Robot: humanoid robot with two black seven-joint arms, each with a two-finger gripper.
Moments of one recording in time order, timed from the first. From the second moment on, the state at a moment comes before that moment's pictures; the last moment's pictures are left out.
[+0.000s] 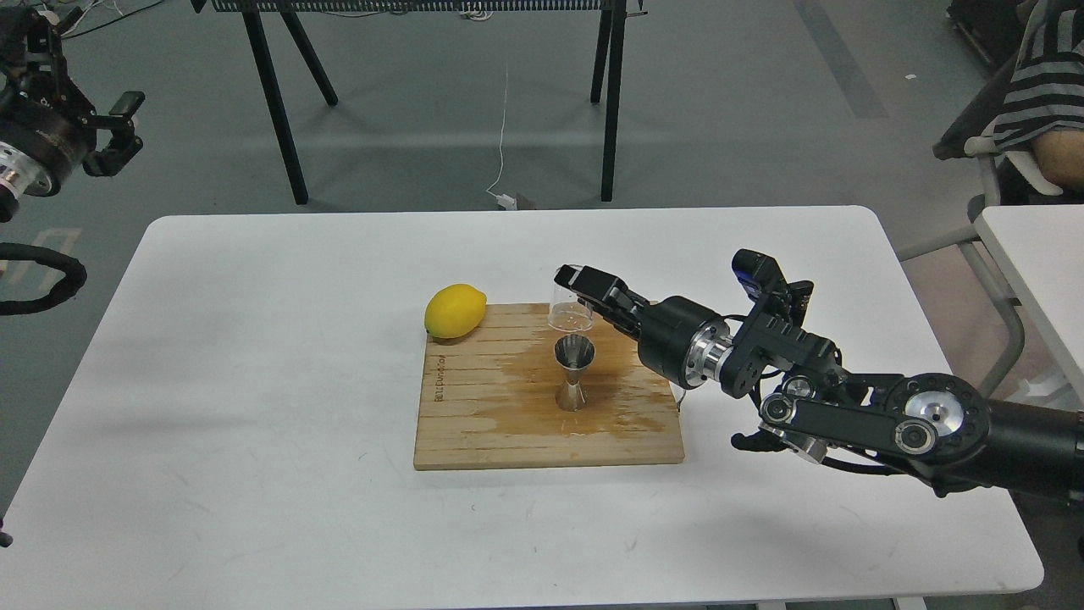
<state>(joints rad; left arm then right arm) -0.90 0.58 -0.83 -0.41 0.37 -0.49 -0.28 0.93 -0.41 0.03 1.39 -0.73 -0.30 0.12</state>
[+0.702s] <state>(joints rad) -0.90 0.58 -0.83 -0.41 0.37 -0.49 -0.28 0.59 -0.44 0.70 1.40 -0.20 -0.24 0.12</state>
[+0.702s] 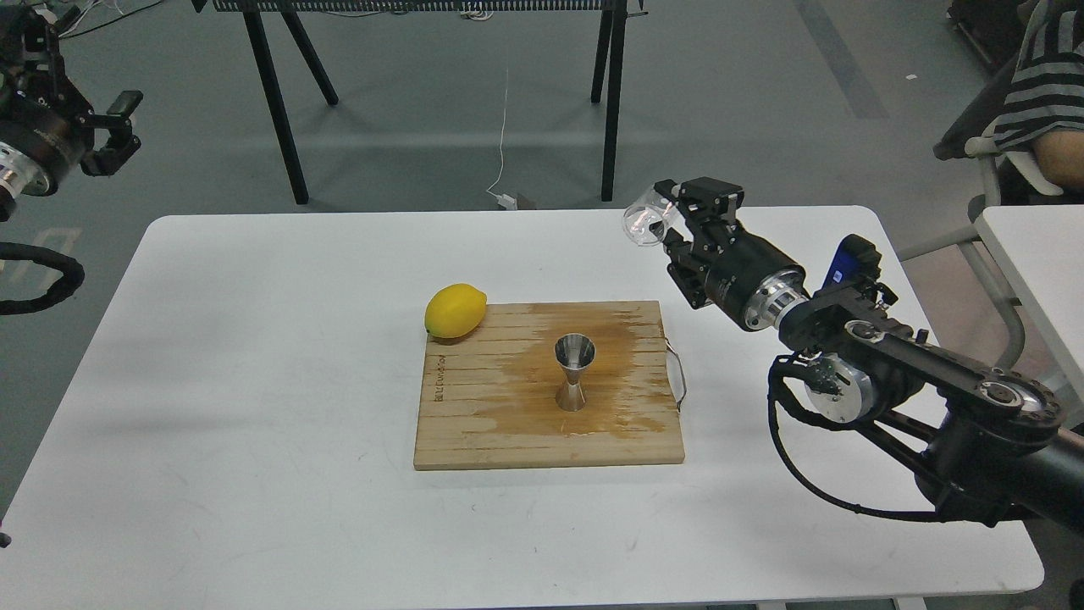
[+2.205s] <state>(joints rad) -0.91 0.58 -0.83 -0.41 0.37 -0.49 -0.28 0.20 -0.07 1.39 0.96 0.42 -0.11 0.13</state>
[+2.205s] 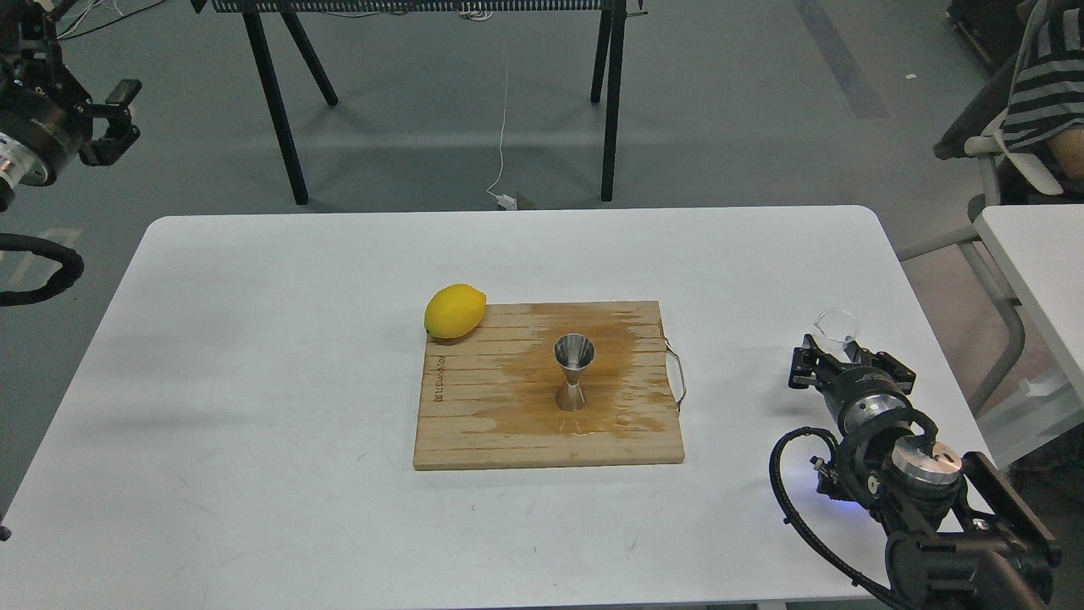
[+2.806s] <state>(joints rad) -0.92 0.58 -0.83 -0.41 0.37 -0.49 -0.28 0.23 -0.06 1.39 0.94 0.42 -0.16 0.13</state>
